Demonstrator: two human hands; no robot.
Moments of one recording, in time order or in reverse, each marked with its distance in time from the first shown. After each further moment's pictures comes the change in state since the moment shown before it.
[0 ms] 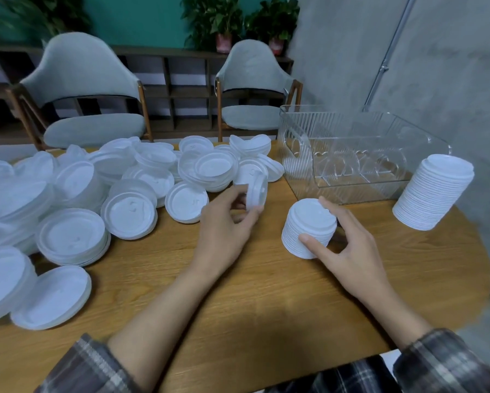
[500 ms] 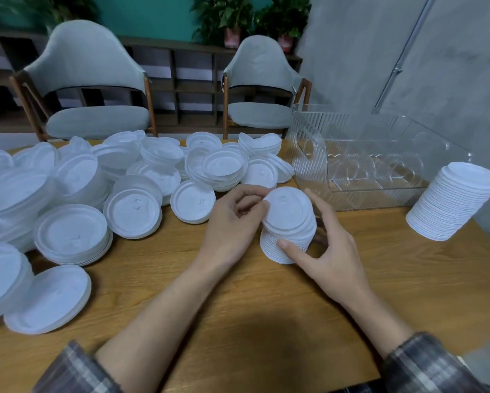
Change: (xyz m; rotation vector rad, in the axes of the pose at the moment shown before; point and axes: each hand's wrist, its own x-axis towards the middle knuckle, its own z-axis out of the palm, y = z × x) left_hand 0.009 0.007 -0.005 -0.393 -0.080 -0.256; right_hand 0.014 -0.023 0.040 0.162 -0.074 -0.045
